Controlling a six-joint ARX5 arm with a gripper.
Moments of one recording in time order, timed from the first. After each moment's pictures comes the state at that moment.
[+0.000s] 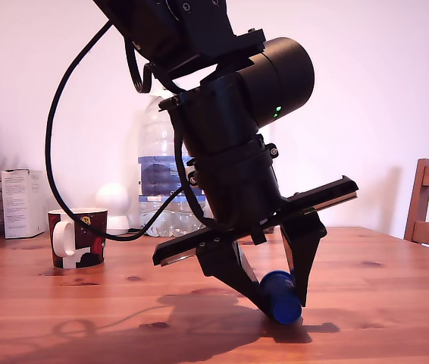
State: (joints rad) arm -0.98 1.96 1.24 -0.37 -0.05 -0.97
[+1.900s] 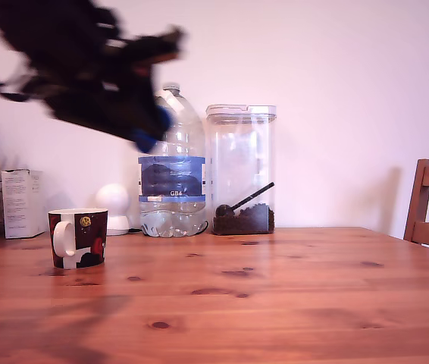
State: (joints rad) arm -0.78 1.17 0.68 -0.03 -0.24 -0.21
